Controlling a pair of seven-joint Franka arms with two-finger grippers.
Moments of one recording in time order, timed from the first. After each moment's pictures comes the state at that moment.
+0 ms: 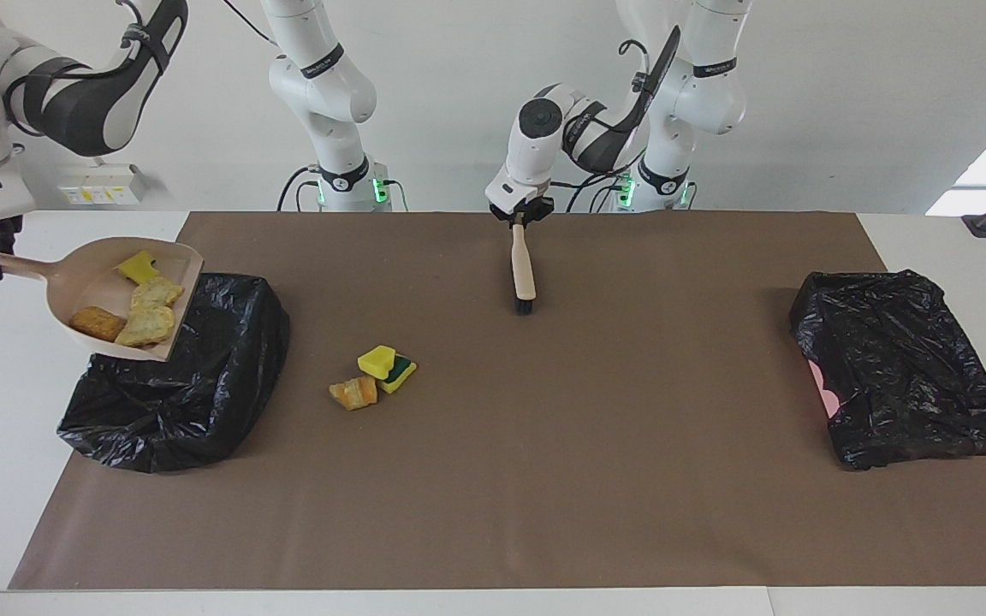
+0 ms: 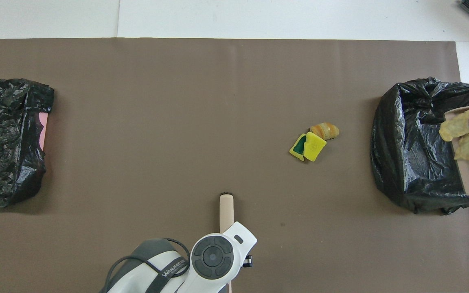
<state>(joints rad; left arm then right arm) -0.88 -0.03 -0.08 -2.35 -0.30 2.19 -0.74 -0.45 0.10 0.05 -1.76 -0.72 2.11 -1.80</state>
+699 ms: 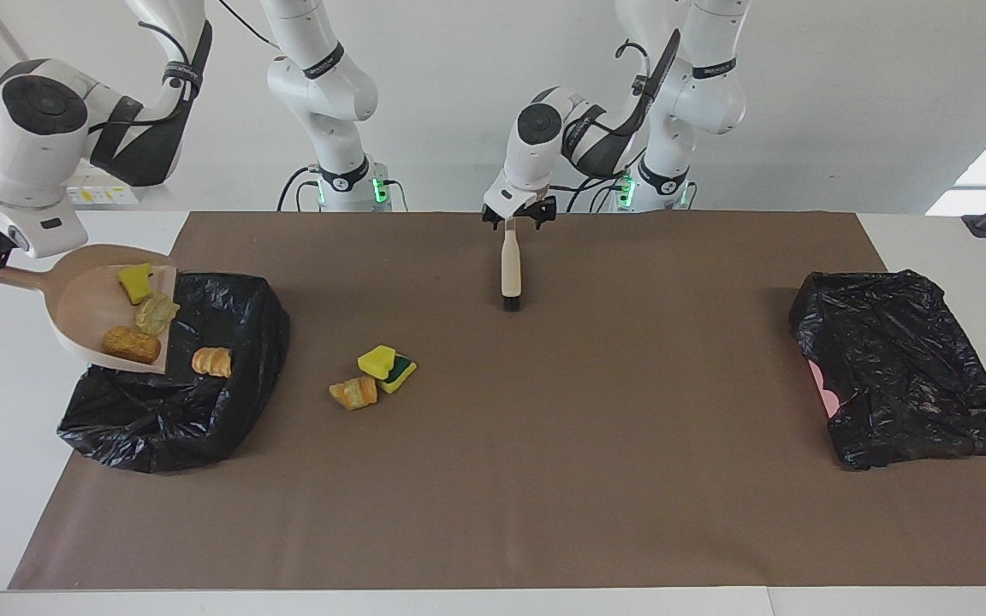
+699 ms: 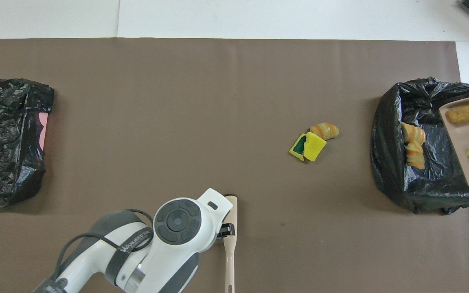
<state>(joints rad) -0.68 -0.08 -0.06 -2.25 -0.18 2.05 -0.75 -0.31 0.09 0.06 -1.77 -1.01 2.04 -1.62</state>
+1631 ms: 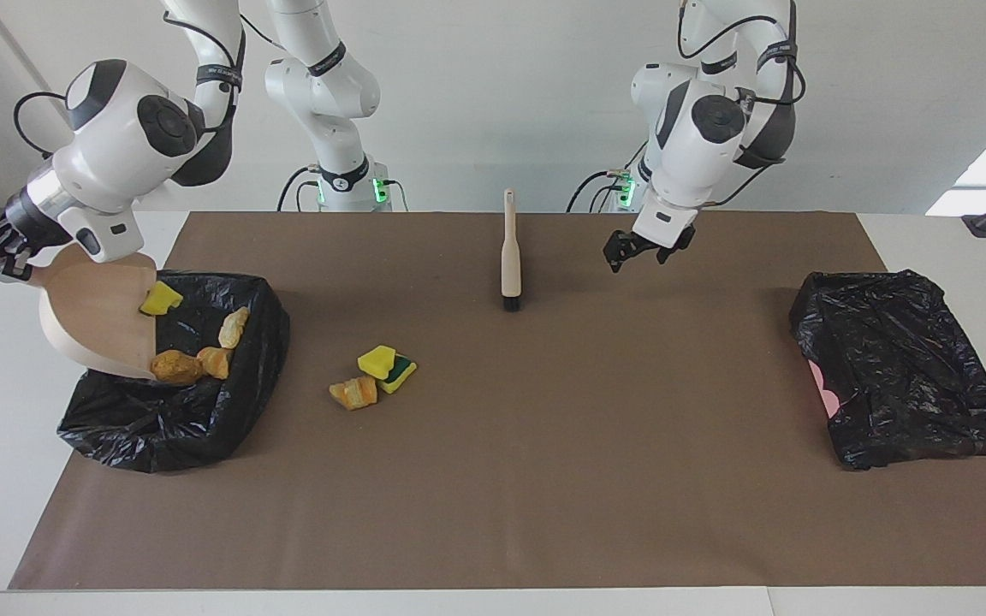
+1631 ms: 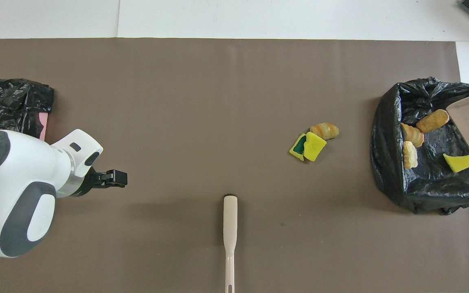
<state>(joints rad) -0.16 -0.17 -0.06 -2.21 -0.08 1.95 -0.21 -0.23 0.00 0.06 -1.83 -1.20 2.05 -1.62</state>
